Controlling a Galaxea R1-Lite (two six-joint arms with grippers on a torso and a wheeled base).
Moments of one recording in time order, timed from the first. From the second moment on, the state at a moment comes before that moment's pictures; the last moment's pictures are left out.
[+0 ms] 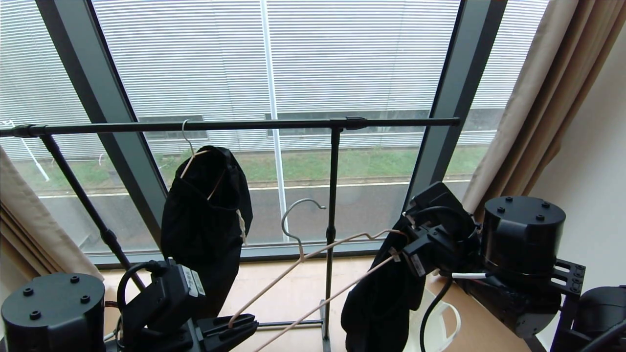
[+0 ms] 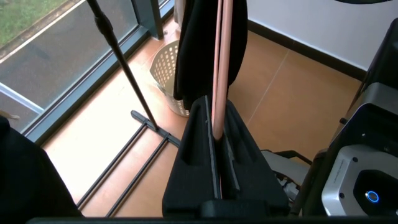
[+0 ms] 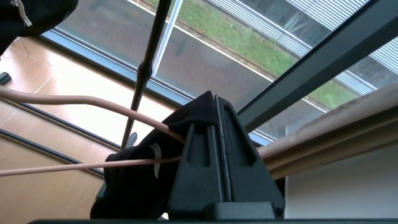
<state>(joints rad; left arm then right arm) -0.64 1.43 -0.18 -0.83 -0.27 0.16 0.69 1.72 -0.56 -0.87 -0.46 -0.26</state>
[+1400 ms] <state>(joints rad) -0.64 1.44 -0.17 -0.83 -0.27 0.16 0.97 1.64 -0.60 -0.91 -0.47 -0.29</state>
